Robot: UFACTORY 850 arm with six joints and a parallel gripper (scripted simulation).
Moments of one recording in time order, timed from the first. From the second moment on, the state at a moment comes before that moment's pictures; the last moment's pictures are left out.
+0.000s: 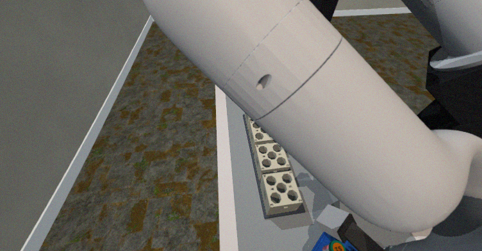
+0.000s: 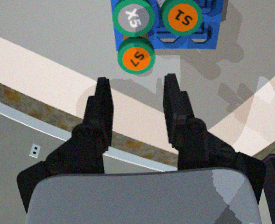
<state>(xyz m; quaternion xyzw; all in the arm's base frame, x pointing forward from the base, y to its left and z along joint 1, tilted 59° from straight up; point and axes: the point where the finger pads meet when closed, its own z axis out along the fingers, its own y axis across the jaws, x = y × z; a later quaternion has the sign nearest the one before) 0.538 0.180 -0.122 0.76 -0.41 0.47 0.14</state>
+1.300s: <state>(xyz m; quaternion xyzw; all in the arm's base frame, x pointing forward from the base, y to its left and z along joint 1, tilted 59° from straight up) 0.498 0.220 -0.088 0.76 -0.41 0.47 0.14</state>
